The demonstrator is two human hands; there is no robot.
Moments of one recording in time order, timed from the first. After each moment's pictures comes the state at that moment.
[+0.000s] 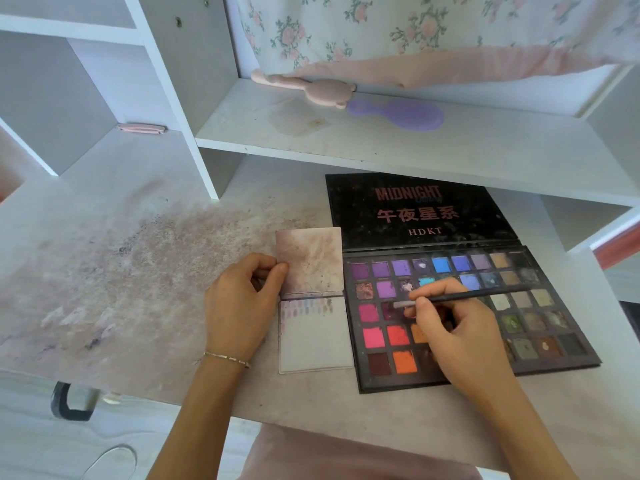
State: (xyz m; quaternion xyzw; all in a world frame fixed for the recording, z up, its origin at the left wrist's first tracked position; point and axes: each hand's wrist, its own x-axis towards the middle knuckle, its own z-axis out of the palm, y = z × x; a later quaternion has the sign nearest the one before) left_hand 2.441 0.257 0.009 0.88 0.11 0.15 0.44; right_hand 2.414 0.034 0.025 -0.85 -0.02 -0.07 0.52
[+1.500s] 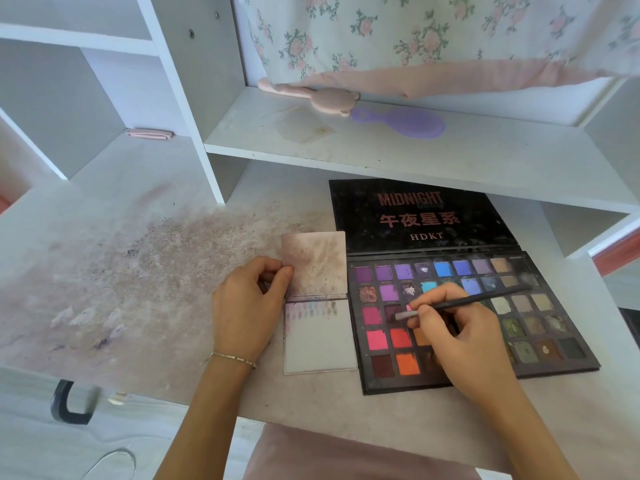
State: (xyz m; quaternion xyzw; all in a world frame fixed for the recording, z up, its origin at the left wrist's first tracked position) left_hand 2.441 0.258 0.008 0.88 0.11 0.15 0.44; right_hand 2.411 0.038 0.035 -0.84 -0.03 -0.06 0.54
